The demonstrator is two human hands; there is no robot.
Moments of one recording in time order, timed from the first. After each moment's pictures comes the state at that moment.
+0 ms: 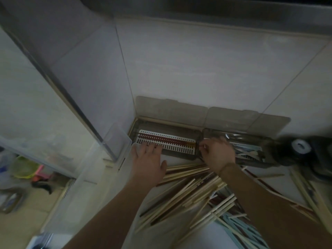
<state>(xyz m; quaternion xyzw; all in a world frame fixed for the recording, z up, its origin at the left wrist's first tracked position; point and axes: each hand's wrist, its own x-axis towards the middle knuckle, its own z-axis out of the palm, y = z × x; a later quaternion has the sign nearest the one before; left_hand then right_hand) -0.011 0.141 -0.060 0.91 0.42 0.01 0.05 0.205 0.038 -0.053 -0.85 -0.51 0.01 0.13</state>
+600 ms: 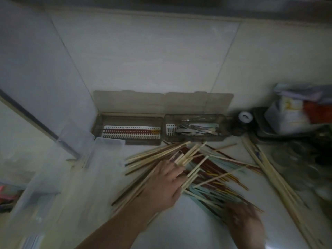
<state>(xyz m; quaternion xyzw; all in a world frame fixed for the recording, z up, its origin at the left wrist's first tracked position) 0.019 0.007 -0.095 0.99 0.01 0.10 0.12 0.140 -0.260 -0.121 -0.89 -0.37 -0.13 0.22</state>
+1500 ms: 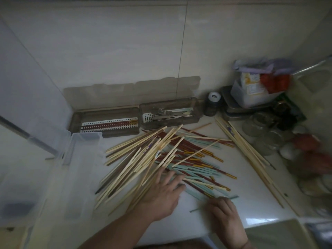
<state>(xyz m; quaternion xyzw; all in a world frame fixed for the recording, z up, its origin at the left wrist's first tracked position) 0.003 -0.081 -0.114 1.00 -0.05 0.01 0.06 0.097 -0.333 -0.153 -0.83 -0.48 -0.07 0.28</state>
